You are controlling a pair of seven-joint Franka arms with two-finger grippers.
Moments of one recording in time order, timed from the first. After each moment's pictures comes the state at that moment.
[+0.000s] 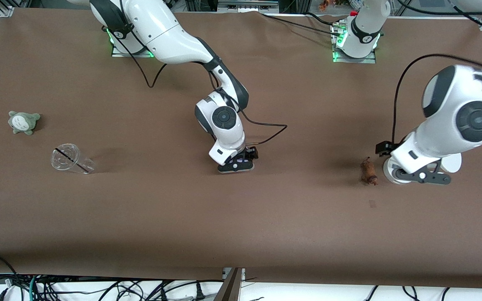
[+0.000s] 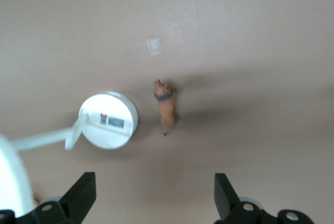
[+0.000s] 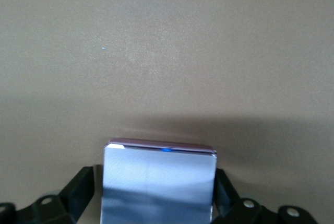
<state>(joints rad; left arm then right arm) 0.30 0.41 -0.53 -1.46 0.29 1.64 -0.14 0.78 0.97 -0.07 -1.31 0.09 2.43 0.60</state>
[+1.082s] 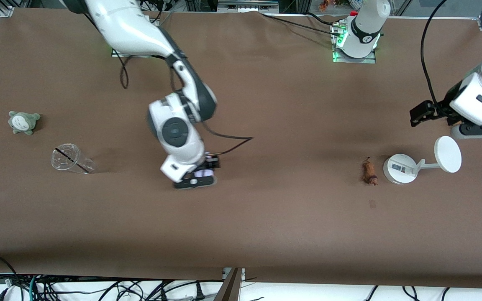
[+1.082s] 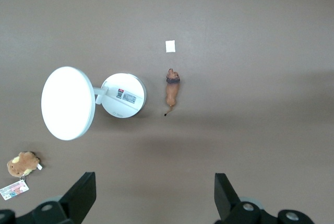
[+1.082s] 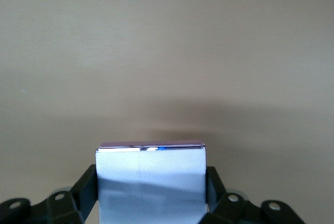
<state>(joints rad) 0.04 0.05 -0.12 -1.64 0.05 1.65 -0.14 0.57 0.72 -0.11 -1.33 0.09 2.06 0.29</state>
